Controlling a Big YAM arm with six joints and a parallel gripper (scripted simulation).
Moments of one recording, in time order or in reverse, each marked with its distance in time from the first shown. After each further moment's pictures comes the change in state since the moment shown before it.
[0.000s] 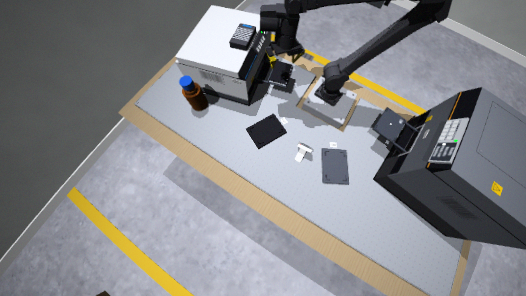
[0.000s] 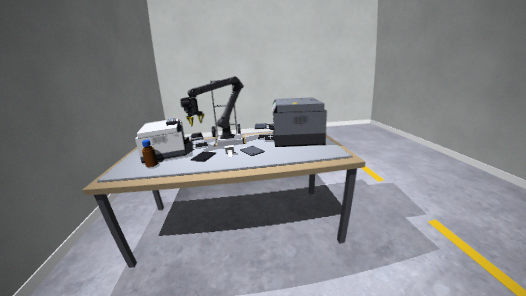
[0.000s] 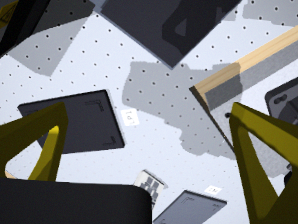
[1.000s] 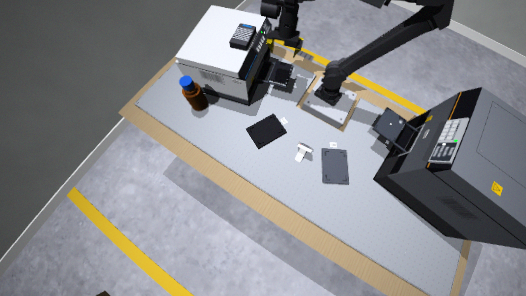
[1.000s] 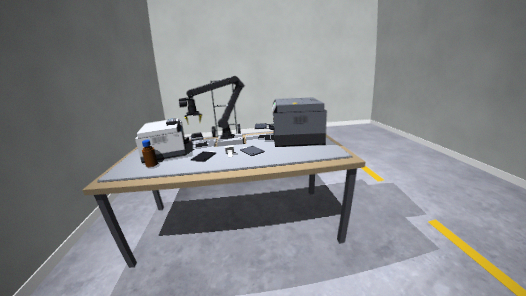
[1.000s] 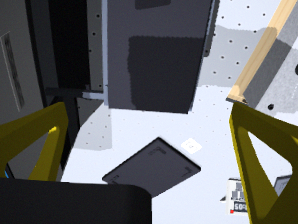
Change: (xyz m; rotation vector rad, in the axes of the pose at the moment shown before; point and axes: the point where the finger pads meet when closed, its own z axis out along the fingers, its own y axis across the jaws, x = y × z) arm -0.061 -0.029 0.006 0.006 -0.010 0.613
